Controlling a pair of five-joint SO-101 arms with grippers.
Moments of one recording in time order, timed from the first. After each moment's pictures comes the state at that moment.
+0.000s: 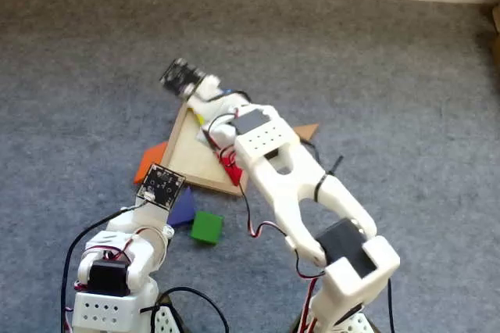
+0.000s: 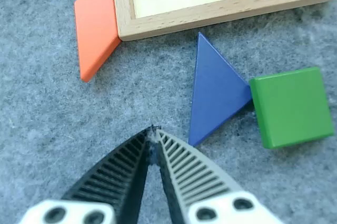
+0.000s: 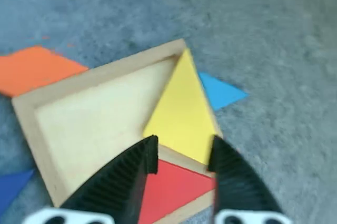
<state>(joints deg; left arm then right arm) 0.0 -104.0 96.0 75.4 -13.1 -37.5 8.2 11.6 39.3 25.7</state>
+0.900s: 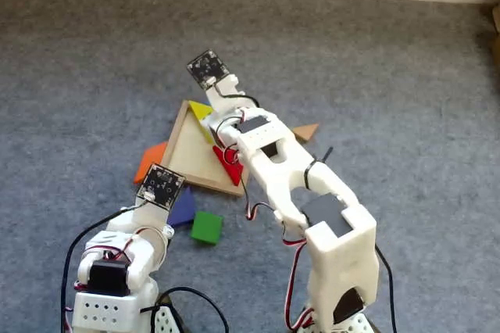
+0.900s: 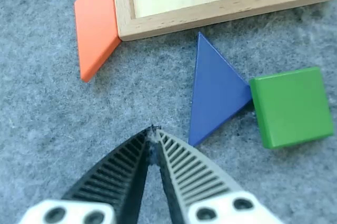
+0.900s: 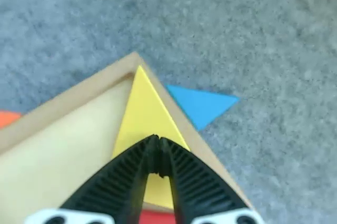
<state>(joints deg) 0.0 -104.0 96.0 75.4 -13.1 -34.8 23.6 11.3 23.0 18.2</state>
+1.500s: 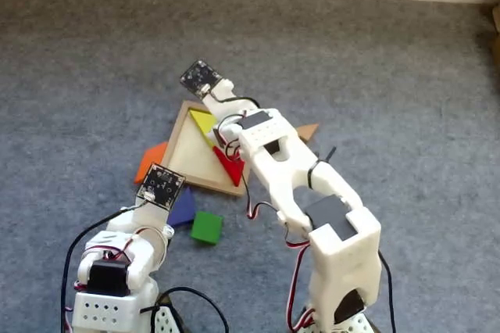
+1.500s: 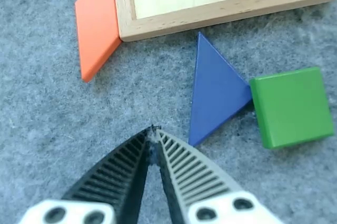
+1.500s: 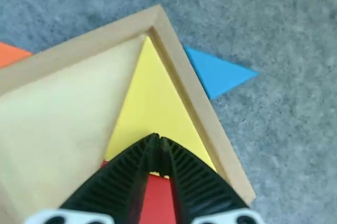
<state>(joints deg) 0.0 -104.0 96.0 75.4 -13.1 -33.7 22.9 10.2 32.0 27.4</state>
